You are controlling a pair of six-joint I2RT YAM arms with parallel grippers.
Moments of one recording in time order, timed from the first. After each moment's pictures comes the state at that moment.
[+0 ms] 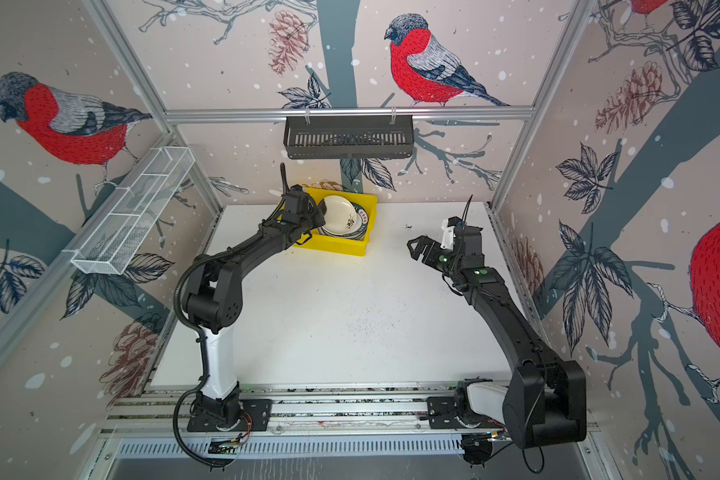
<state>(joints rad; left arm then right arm) -0.35 2.09 1.67 -0.16 -0.08 -0.52 0.13 1.24 0.92 -0.24 -0.39 0.55</state>
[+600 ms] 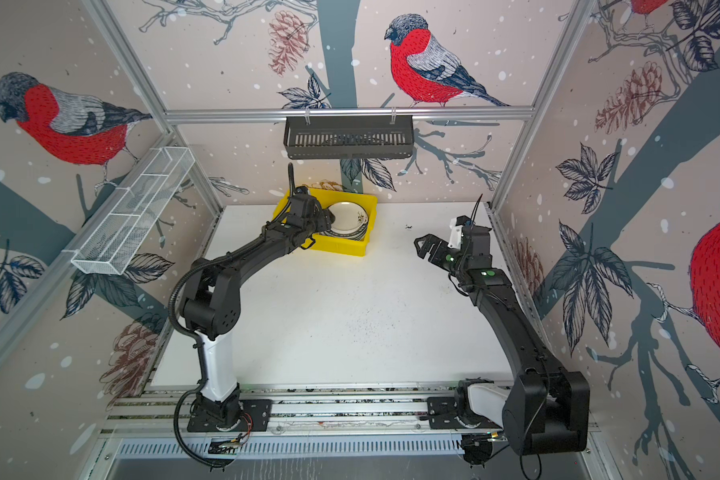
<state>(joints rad) -0.40 1.96 1.51 -0.15 -0.24 -0.42 0.07 1.20 0.93 -0.27 -0.38 0.53</state>
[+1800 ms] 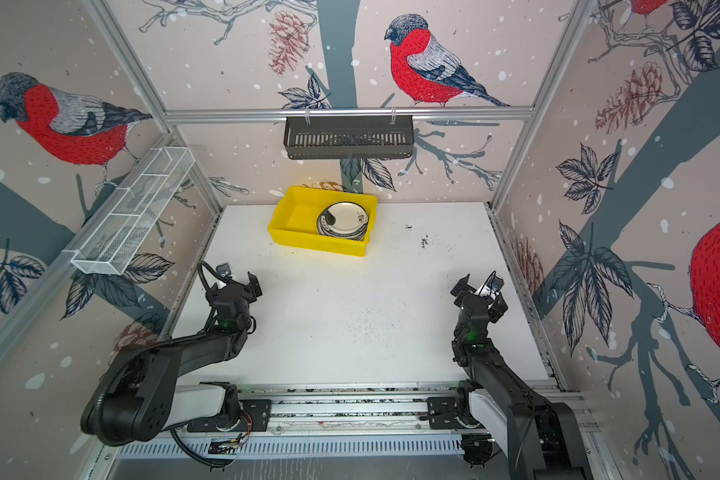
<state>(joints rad) -0.11 1.34 0.25 0.81 -0.54 -0.10 0.08 1.02 0.14 0.65 0.56 0.27</state>
